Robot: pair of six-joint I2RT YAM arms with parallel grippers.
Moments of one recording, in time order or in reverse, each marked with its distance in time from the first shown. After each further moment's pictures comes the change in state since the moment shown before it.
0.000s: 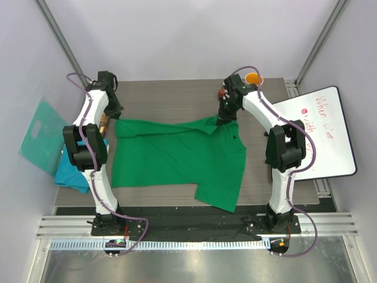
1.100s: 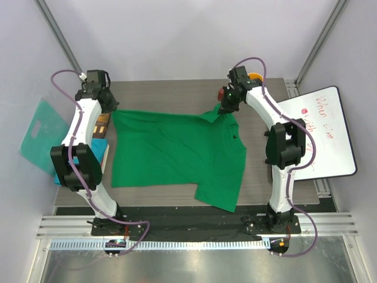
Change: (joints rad) left arm 0.000 -0.275 -0.160 0.190 0.031 -0.011; right arm -0.040 0.081 0.169 0.074 0.033 -0.004
